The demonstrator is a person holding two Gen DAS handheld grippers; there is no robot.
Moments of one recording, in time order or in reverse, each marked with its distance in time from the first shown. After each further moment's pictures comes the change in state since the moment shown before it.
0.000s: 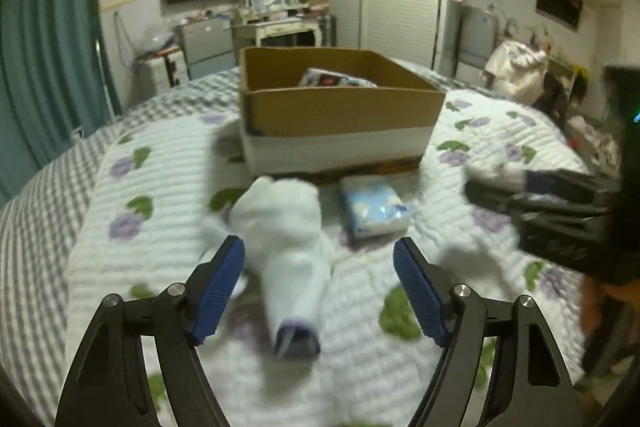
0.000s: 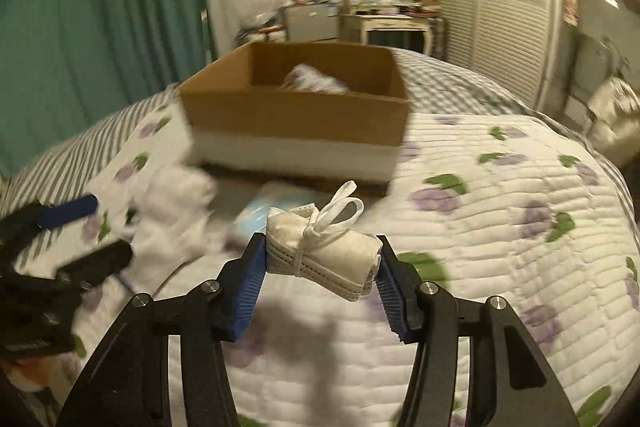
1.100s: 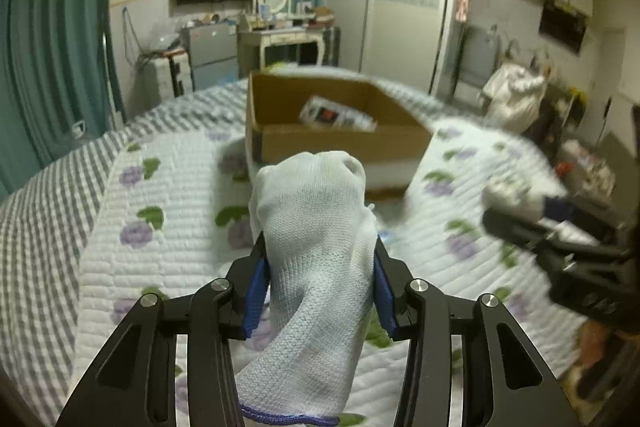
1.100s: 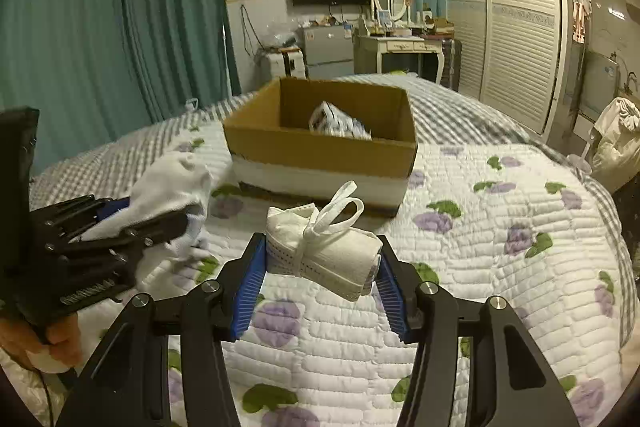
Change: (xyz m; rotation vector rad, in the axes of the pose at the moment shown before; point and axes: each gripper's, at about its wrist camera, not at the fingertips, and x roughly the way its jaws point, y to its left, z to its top) left arm -0.055 0.009 0.024 -0.087 -0.052 -0.052; right arm -0.063 0.019 0.010 -0.060 -0.071 0.065
